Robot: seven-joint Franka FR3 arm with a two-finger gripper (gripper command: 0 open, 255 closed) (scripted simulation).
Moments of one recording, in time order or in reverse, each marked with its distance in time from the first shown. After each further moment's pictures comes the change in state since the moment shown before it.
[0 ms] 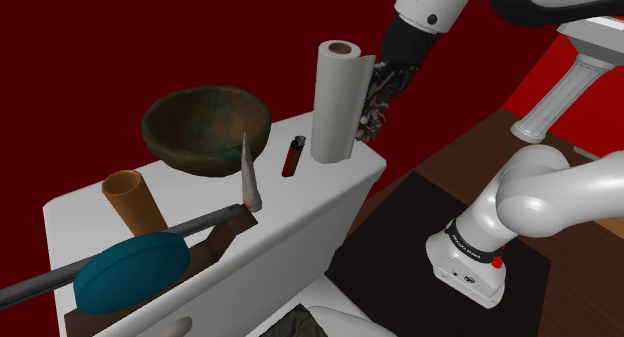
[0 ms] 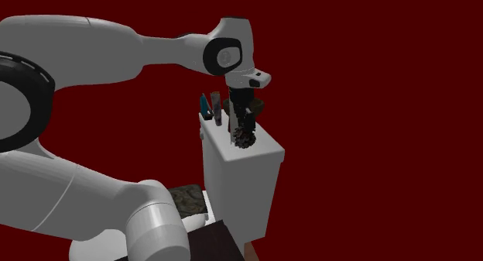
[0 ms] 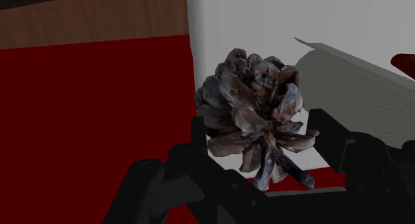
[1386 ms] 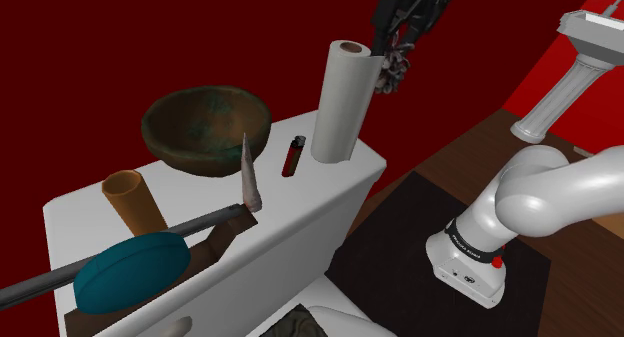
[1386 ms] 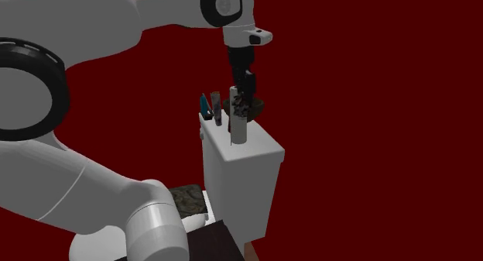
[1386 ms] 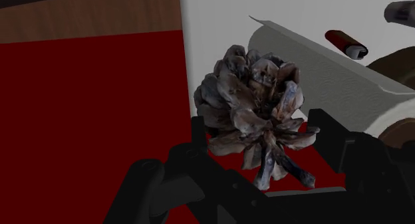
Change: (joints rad) arm -0.025 0.084 -0.033 0.339 -0.044 -0.255 0.031
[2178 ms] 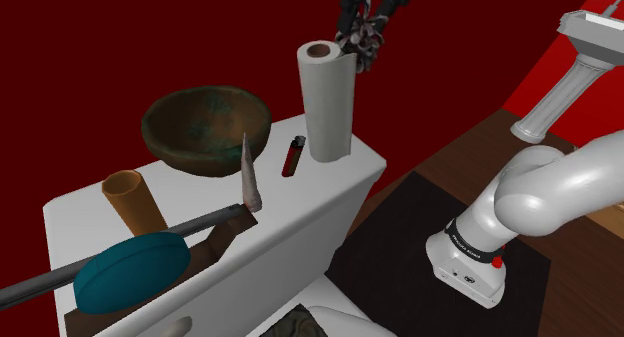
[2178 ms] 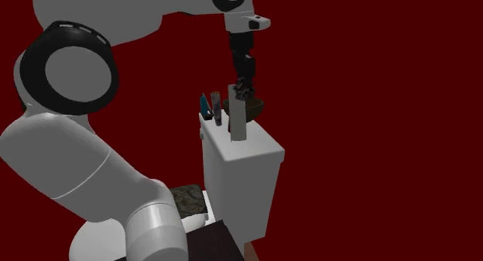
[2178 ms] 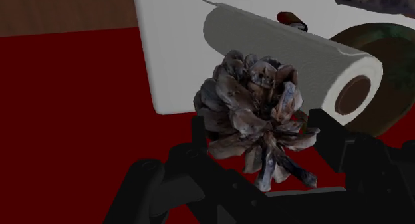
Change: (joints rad) arm -0.021 0.194 0.108 0.253 -0.021 -0.043 0.116
